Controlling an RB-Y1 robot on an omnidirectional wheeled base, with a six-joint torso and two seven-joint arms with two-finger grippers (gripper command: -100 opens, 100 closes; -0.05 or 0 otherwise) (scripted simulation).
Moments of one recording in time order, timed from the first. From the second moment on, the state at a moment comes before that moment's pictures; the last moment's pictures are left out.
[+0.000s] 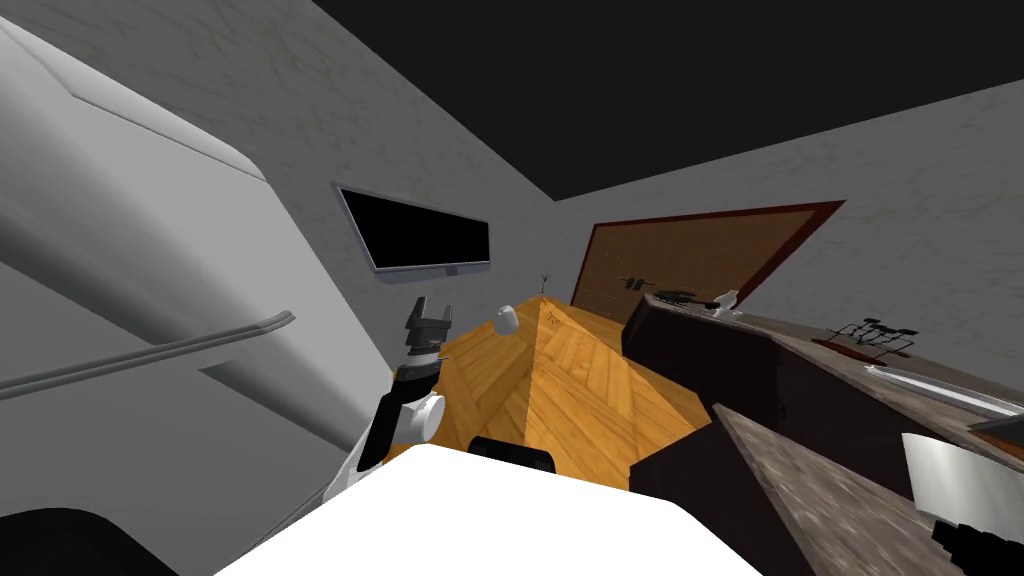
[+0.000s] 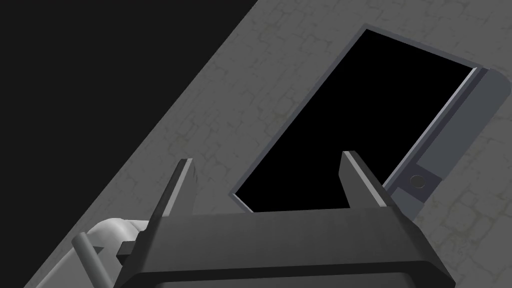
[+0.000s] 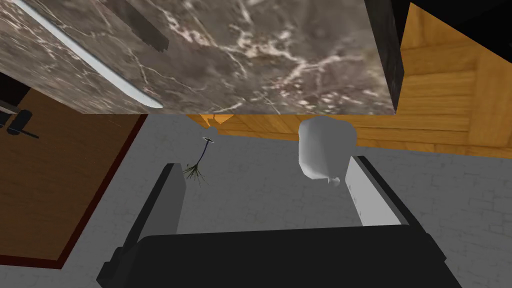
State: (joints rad) left arm 0.47 -0.02 -0.01 -2.25 0.12 -0.52 0.17; right arm 1.48 -0.71 -0.38 -1.63 0.39 -0.62 0.95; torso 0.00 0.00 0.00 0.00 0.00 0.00
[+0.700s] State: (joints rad) left arm 0.47 -0.02 -0.01 -2.25 0.12 -0.52 0.17; right arm 1.60 -0.89 -0.33 -1.51 0.50 -0.61 1.01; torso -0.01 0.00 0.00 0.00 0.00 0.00
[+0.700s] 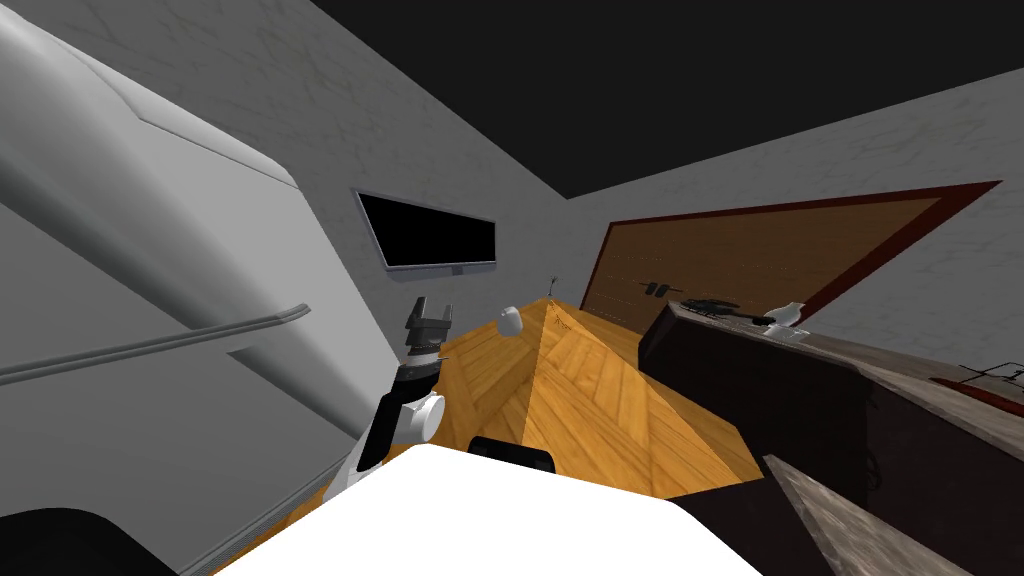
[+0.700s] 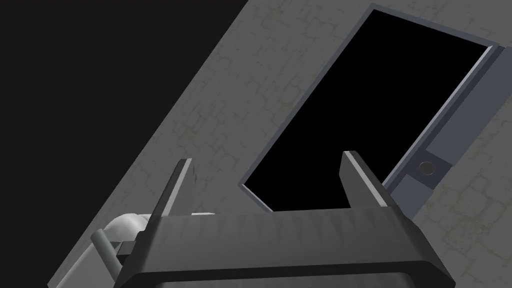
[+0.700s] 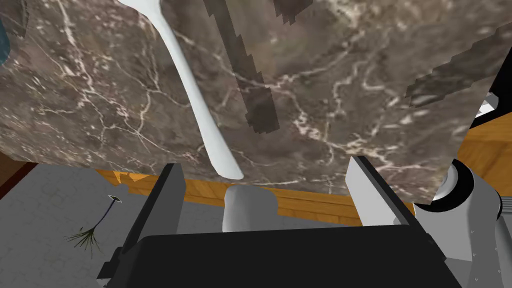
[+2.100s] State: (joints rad) left arm 0.47 -0.02 -0.01 -2.25 0.12 -0.52 0.17; right arm 1.55 -0.95 -0.24 -1.41 0.57 -0.58 1.02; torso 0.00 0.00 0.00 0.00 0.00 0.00
